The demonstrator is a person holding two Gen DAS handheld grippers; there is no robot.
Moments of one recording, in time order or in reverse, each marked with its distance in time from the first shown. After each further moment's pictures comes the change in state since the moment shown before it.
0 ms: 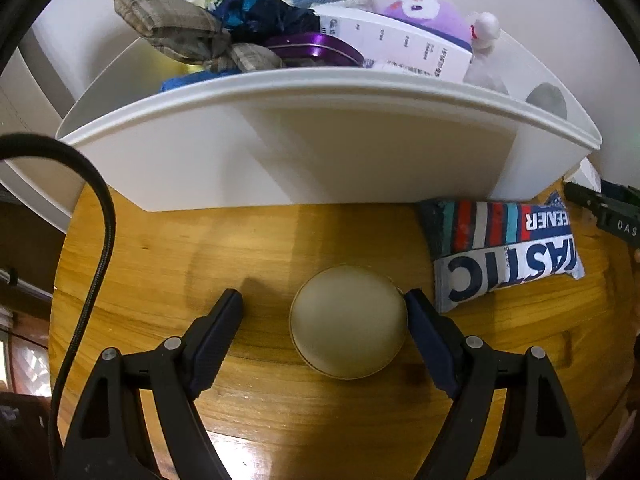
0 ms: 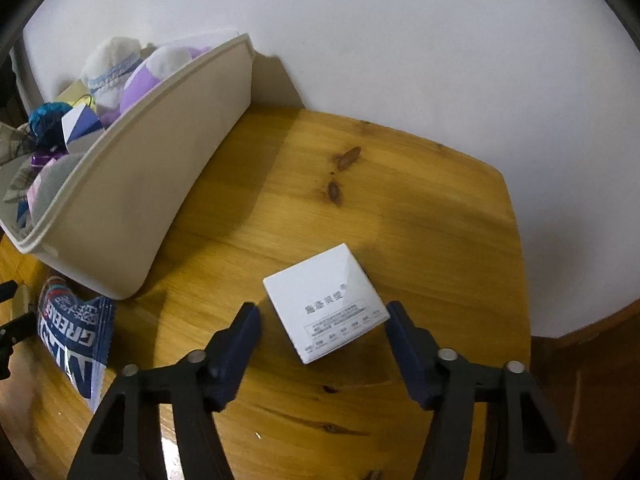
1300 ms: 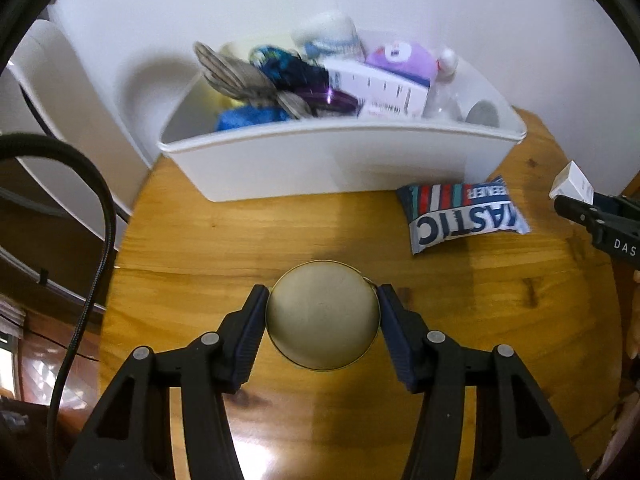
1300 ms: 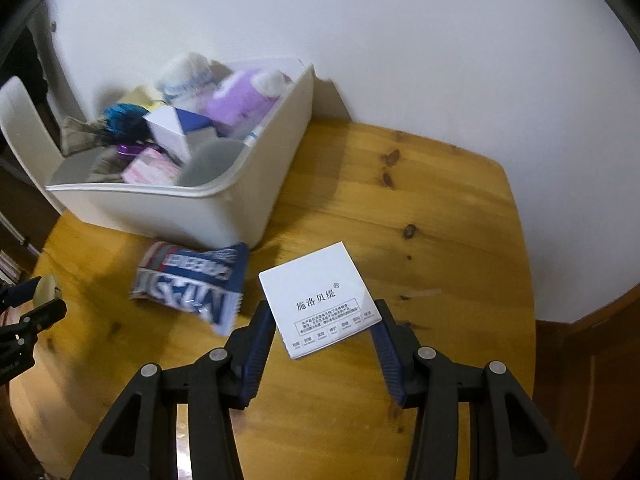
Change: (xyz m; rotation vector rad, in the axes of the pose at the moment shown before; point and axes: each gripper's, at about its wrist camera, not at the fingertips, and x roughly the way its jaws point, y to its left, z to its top) left arm -0.103 0.025 -0.070 0.025 -0.080 0.016; right arm -0.088 0.046 -0.037 0.030 -0.034 0.064
